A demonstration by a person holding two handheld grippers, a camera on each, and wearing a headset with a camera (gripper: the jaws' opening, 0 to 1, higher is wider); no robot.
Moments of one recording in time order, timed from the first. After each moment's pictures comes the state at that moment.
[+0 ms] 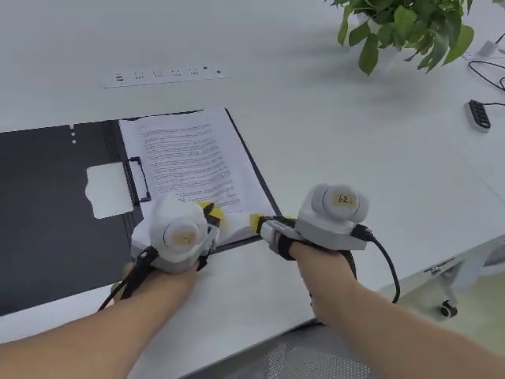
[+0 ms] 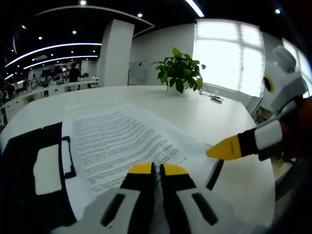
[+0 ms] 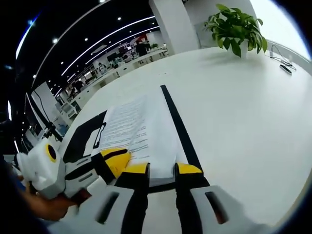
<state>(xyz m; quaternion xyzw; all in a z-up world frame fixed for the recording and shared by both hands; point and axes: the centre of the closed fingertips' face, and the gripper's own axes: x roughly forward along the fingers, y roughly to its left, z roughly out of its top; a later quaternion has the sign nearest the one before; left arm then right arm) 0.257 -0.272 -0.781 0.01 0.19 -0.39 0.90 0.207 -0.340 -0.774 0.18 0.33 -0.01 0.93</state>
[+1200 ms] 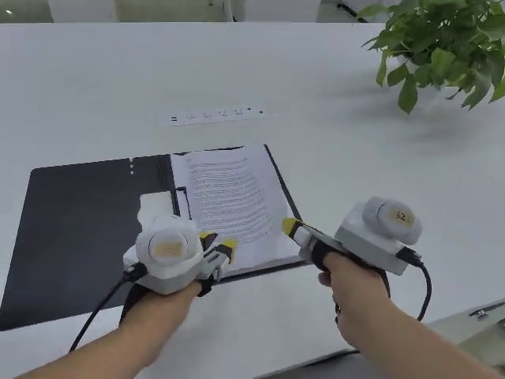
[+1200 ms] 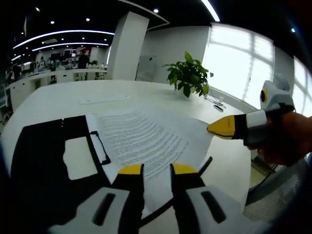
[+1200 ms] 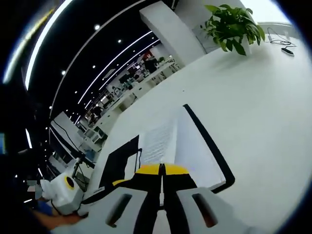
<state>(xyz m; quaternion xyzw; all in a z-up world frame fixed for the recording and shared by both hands) 0.232 -0.203 -0.729 -0.05 0.23 -0.36 0.90 0.216 -0.302 -0.695 0.30 0.24 0.06 0.92</state>
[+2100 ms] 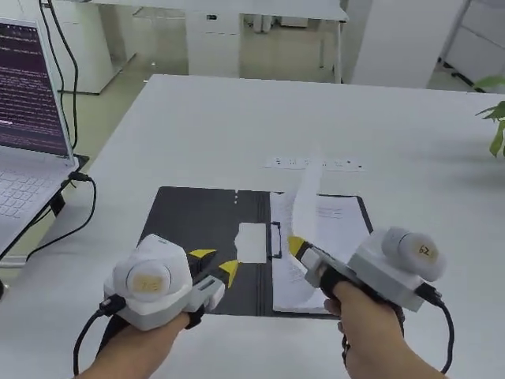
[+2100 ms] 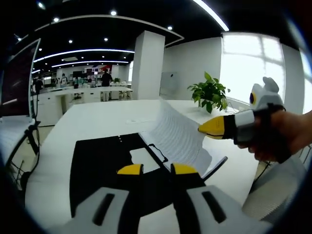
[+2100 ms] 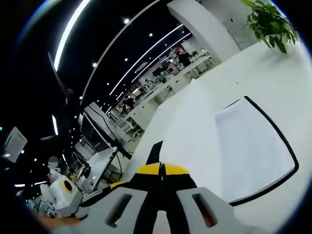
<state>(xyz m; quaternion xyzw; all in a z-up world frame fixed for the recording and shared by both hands) 0.203 -0.060 -0.662 -0.02 0.16 -0.26 0.95 0.222 -0.152 -0.648 0.30 0.22 0.21 0.90</state>
